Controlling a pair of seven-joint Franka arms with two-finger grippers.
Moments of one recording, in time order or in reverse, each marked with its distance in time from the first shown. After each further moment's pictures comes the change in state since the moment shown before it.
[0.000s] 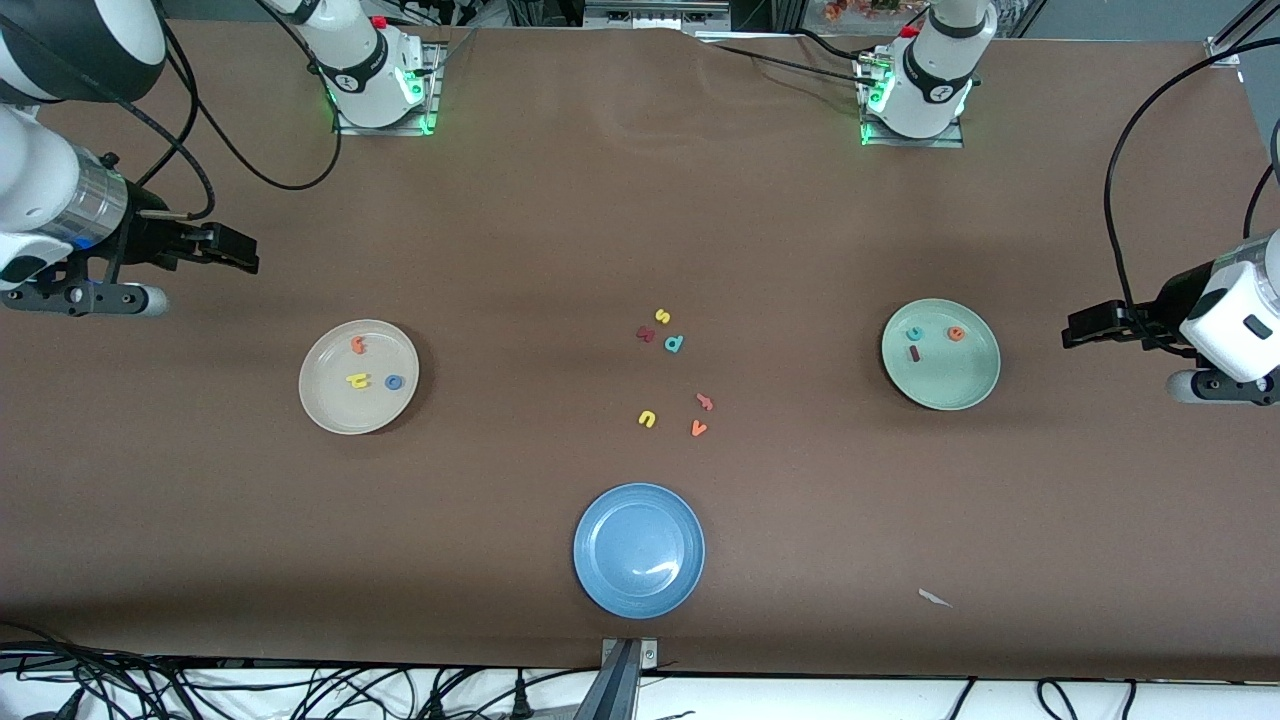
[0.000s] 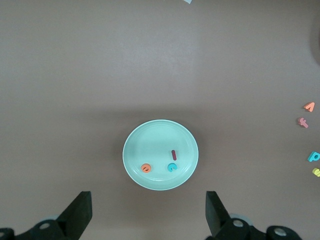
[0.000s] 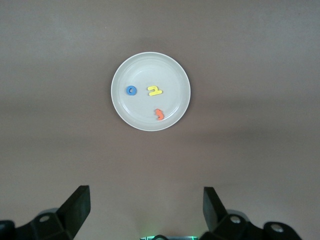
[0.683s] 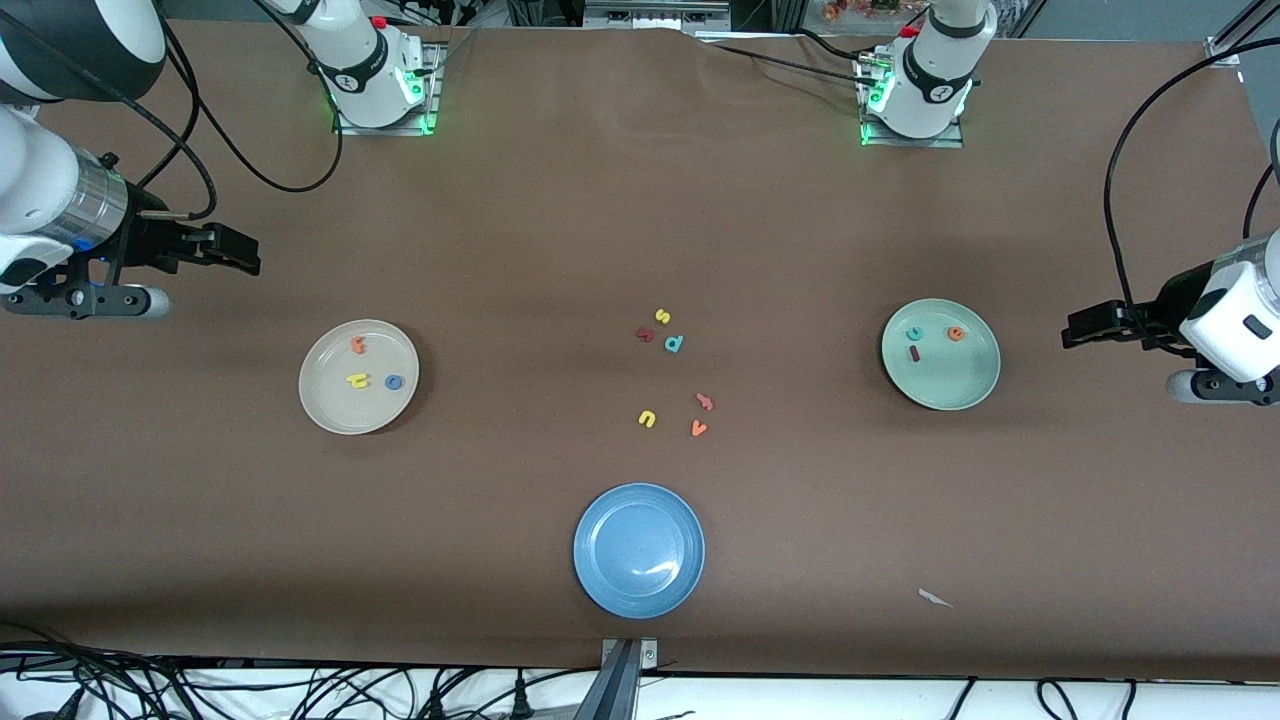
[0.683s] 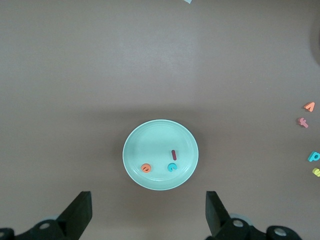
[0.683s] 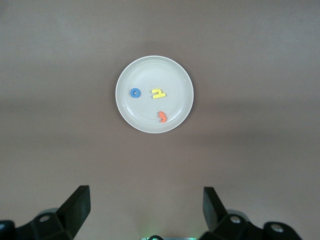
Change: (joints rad) left arm 0.000 0.000 0.000 0.000 0.000 0.000 0.000; right arm 0.007 0.017 0.006 0.037 0.001 -0.012 -0.003
